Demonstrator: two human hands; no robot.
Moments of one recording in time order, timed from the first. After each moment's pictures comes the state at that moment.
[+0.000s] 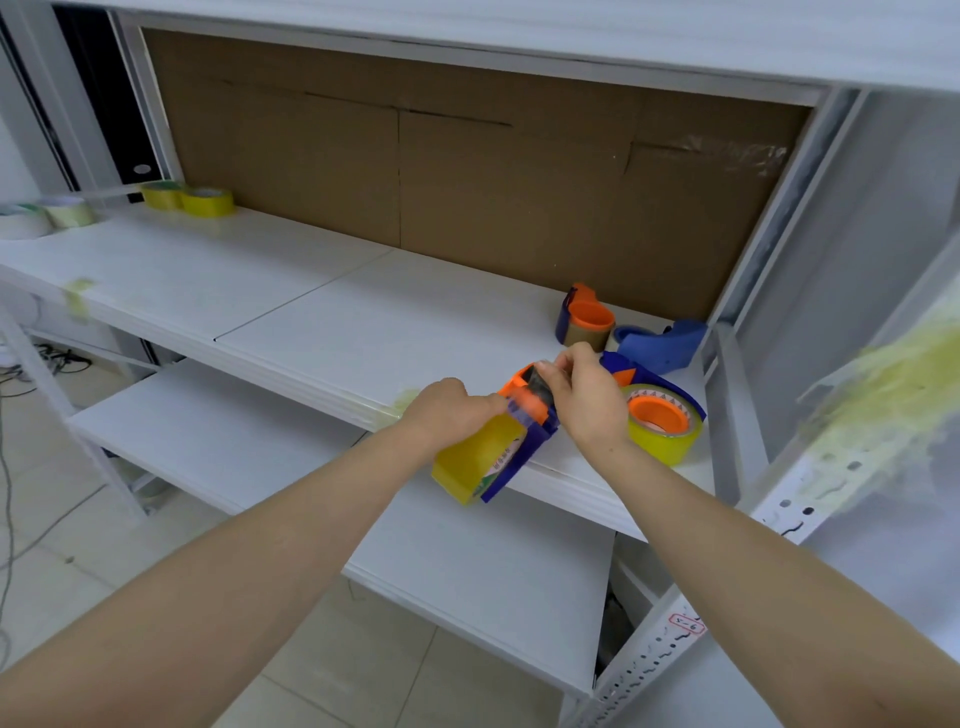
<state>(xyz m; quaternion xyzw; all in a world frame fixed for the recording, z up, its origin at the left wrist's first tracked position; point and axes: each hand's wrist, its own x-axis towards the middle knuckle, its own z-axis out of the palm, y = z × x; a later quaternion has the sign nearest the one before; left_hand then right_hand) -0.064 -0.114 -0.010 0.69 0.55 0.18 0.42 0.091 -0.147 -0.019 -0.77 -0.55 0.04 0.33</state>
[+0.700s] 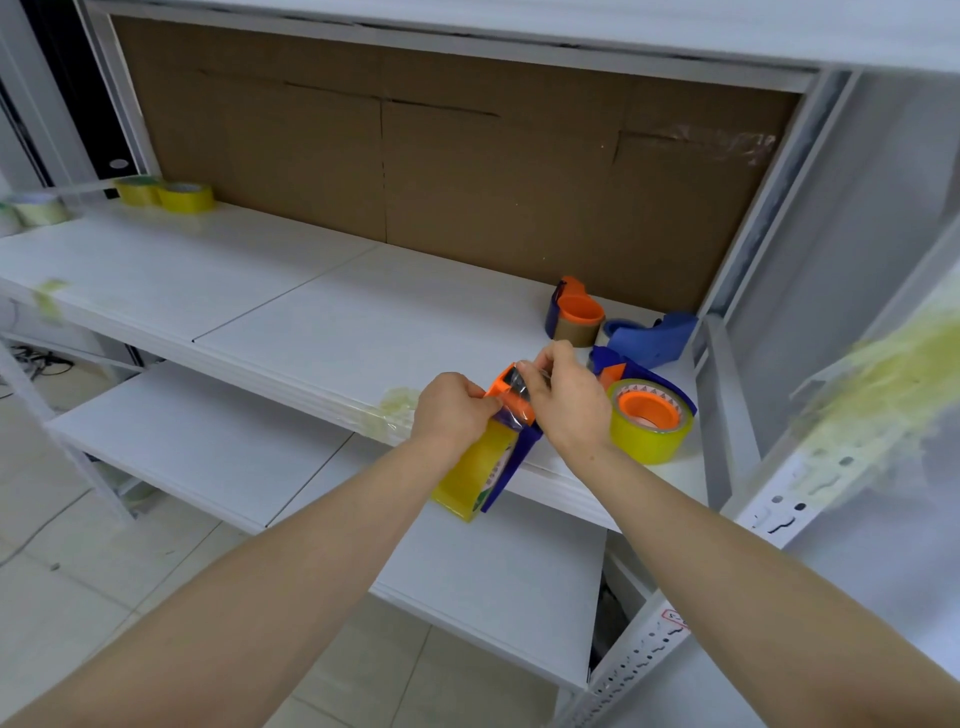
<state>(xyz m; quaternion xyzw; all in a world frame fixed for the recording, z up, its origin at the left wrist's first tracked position) -0.036 -0.116 -0.022 0.67 0.57 0.30 0.37 0.081 -0.147 -0.021 -0.77 -0.55 0.01 0.32</state>
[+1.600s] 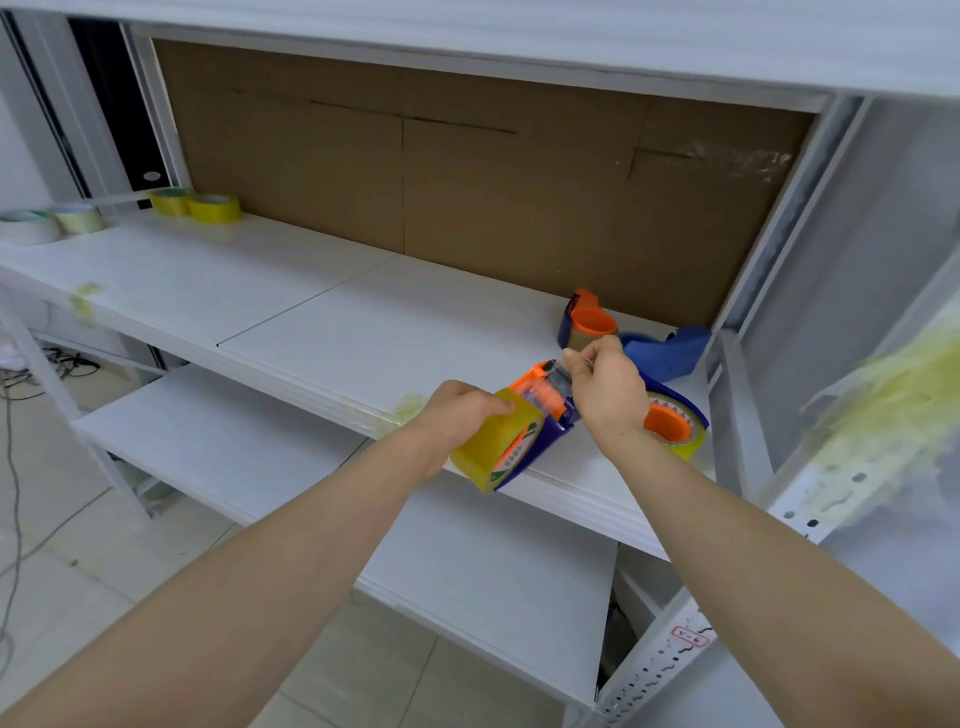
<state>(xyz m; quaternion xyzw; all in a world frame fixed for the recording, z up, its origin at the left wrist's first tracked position) -0.057 -0.125 0.000 0.58 0.53 0.26 0.57 0.110 -0.131 -0.013 -0.80 -0.47 0.01 0.39</state>
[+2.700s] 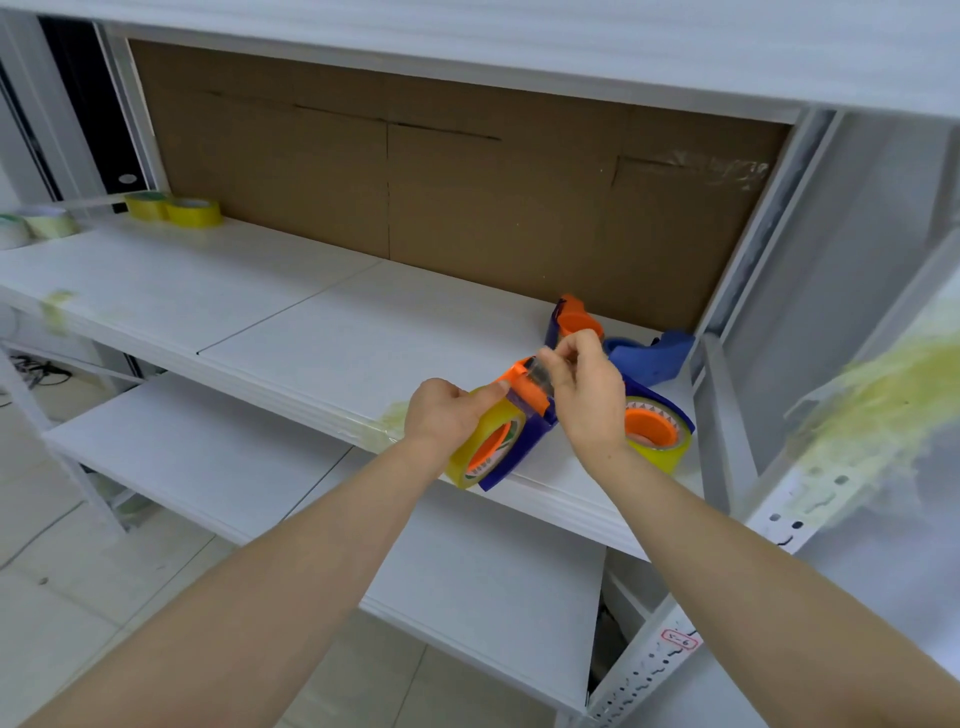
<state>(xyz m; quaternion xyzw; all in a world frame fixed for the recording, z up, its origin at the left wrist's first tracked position) -0.045 -0.109 -0.013 0.60 0.57 0.34 0.45 0.091 -0.145 -0.005 -0.70 -0.54 -0.02 0.46</state>
